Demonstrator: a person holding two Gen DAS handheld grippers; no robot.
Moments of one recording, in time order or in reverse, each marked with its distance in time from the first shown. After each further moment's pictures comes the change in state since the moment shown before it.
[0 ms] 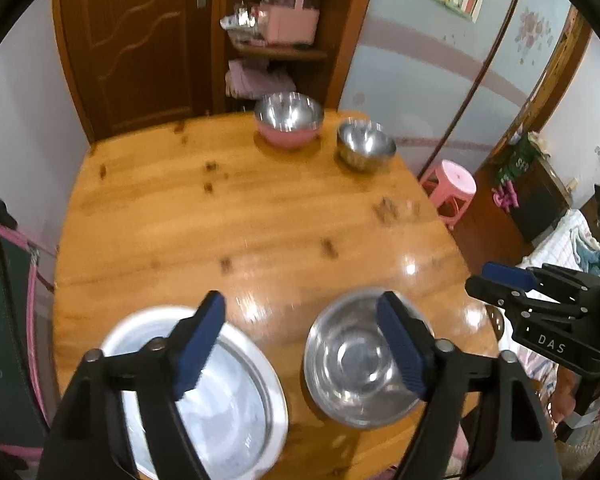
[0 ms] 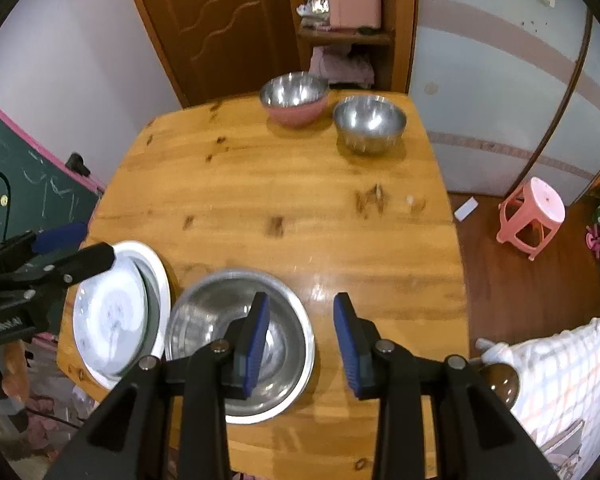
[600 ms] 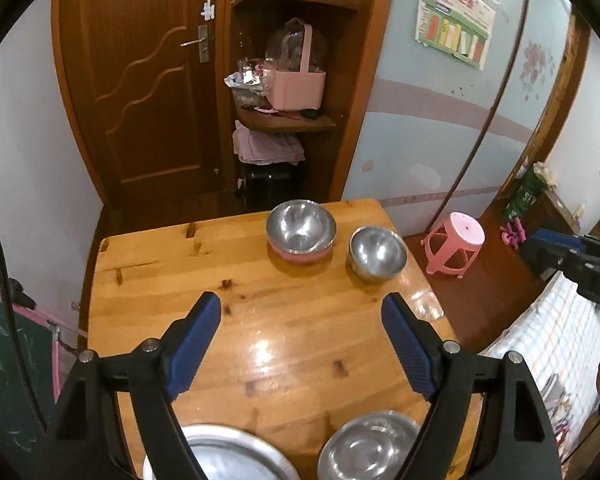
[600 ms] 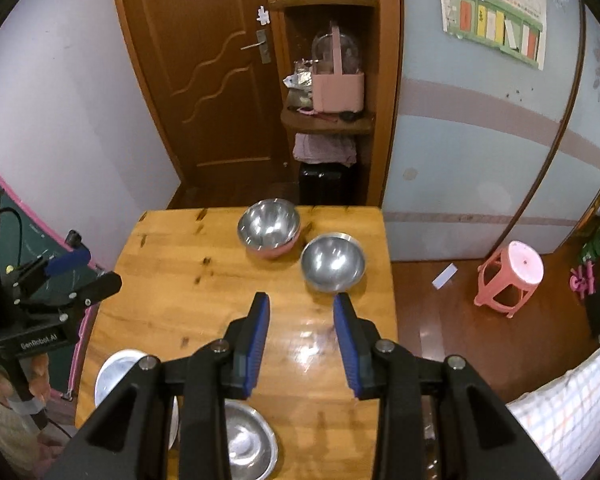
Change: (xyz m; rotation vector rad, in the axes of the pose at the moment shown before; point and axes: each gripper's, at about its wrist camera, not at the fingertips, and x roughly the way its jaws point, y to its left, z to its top) left arm -0.016 0.004 0.149 0.014 -0.121 0.025; right arm -0.081 -0.035 0.152 -0.009 -0.166 -0.045
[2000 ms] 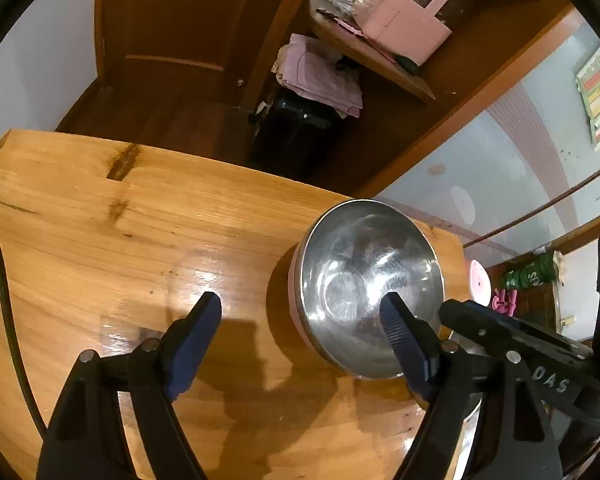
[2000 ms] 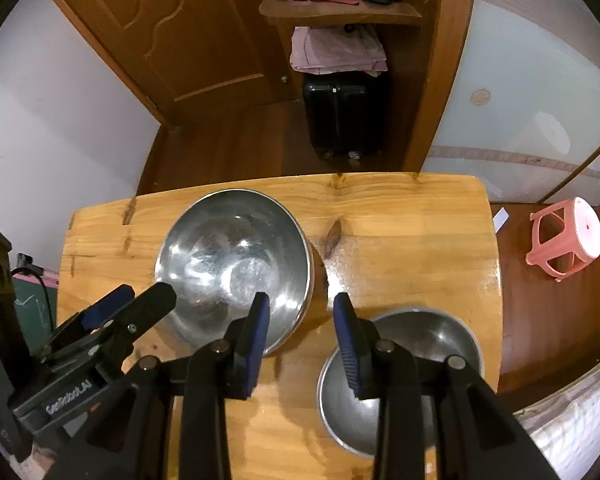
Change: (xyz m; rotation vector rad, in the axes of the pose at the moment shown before) left arm 0.302 0.081 0.030 -0.437 0.193 -0.066; right arm 0.327 -0.003 0.083 0.086 0.365 0.072
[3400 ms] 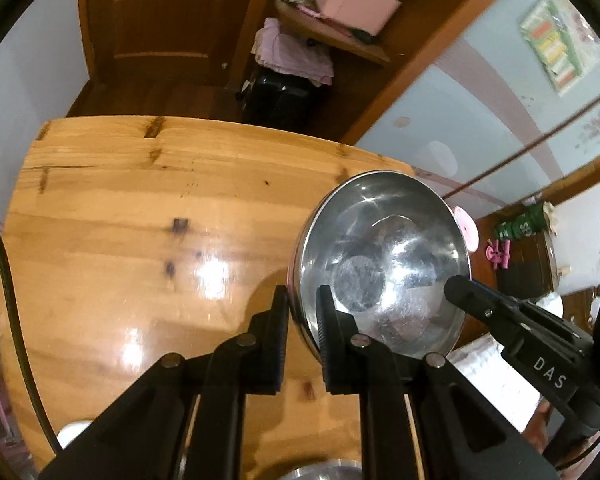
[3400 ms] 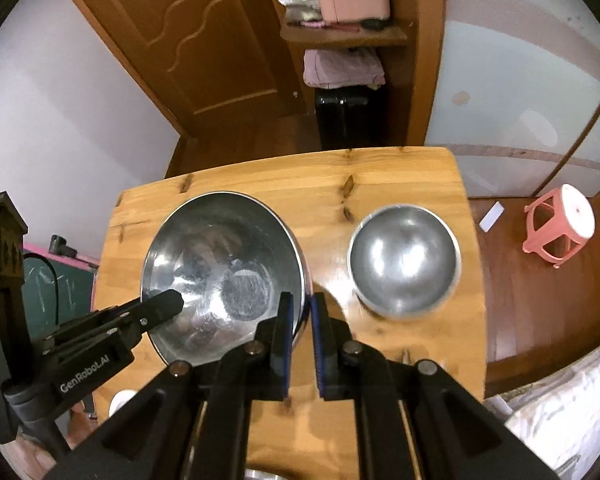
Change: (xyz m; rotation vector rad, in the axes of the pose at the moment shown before) left arm -0.127 -0.030 -0.072 0.115 0.106 0.002; right arm -0.116 0.030 -0.098 0.011 -0.082 0.040
